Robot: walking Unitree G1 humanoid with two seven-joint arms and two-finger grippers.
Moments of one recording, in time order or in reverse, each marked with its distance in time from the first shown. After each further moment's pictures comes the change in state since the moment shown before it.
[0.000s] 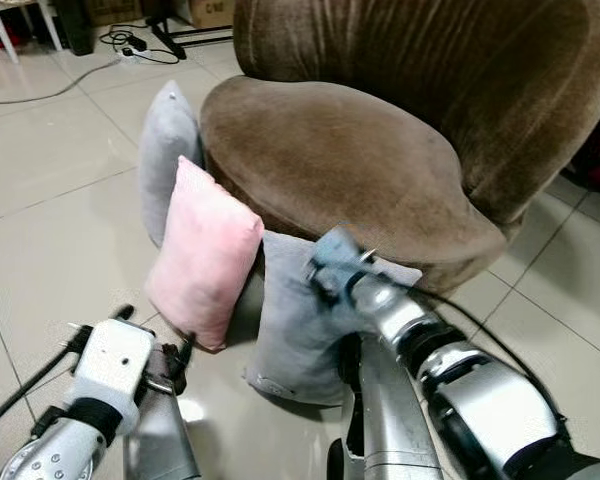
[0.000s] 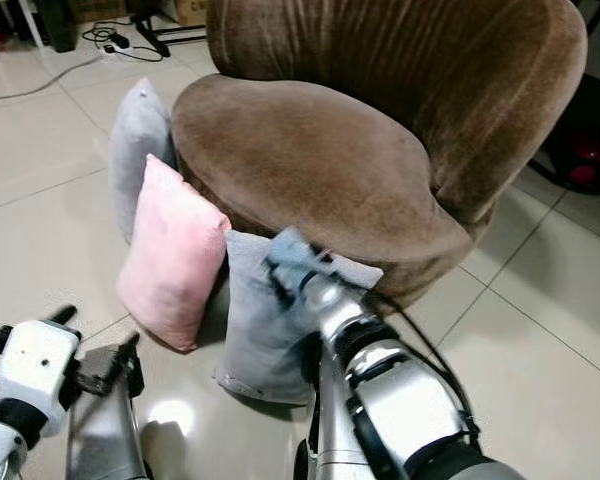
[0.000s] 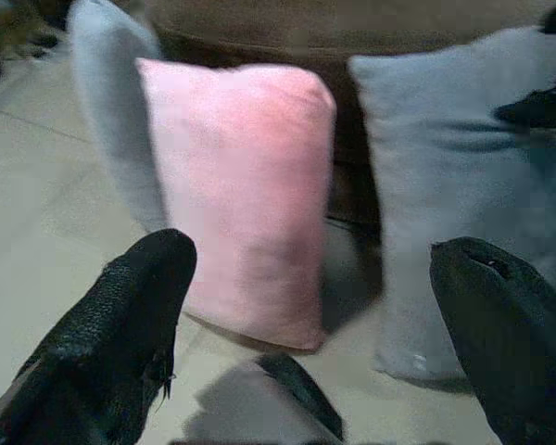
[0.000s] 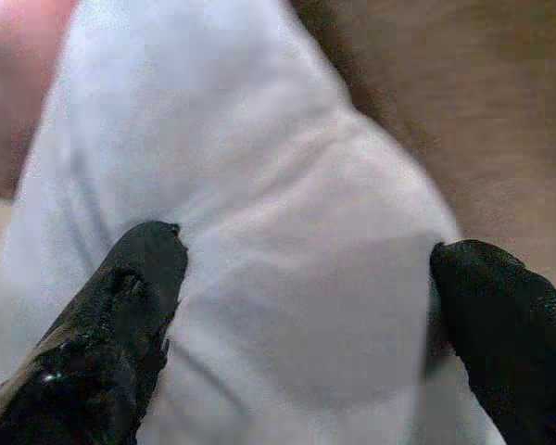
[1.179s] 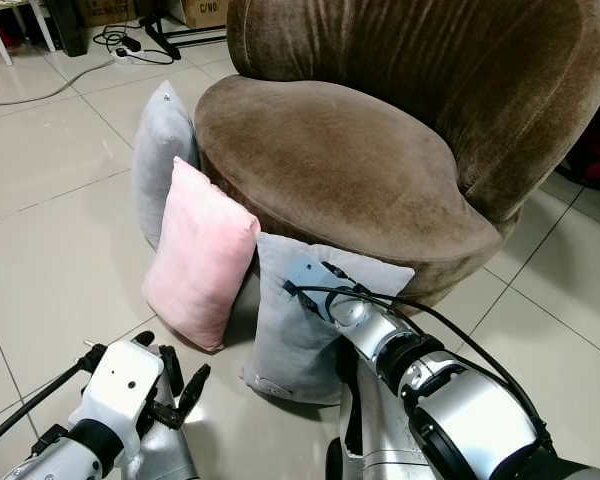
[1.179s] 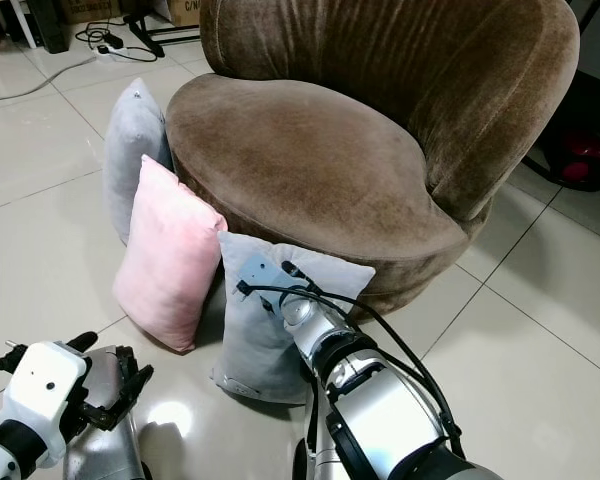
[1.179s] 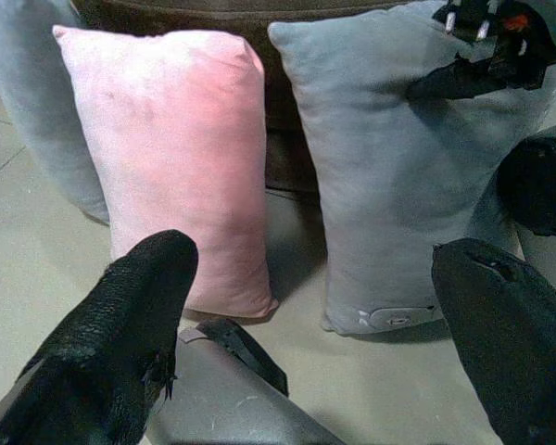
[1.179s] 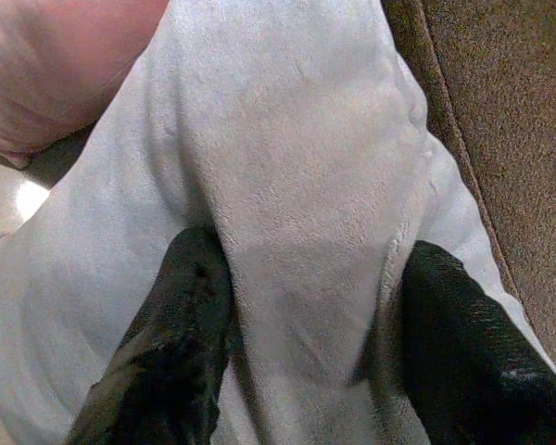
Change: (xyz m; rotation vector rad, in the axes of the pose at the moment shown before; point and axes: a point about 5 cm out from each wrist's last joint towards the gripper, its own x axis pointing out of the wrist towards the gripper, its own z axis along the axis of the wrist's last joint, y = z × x) left arm -0.013 -0.008 -0.005 -0.005 0.060 -0.127; right arm 0.002 0.030 0.008 -0.129 -0.010 0.014
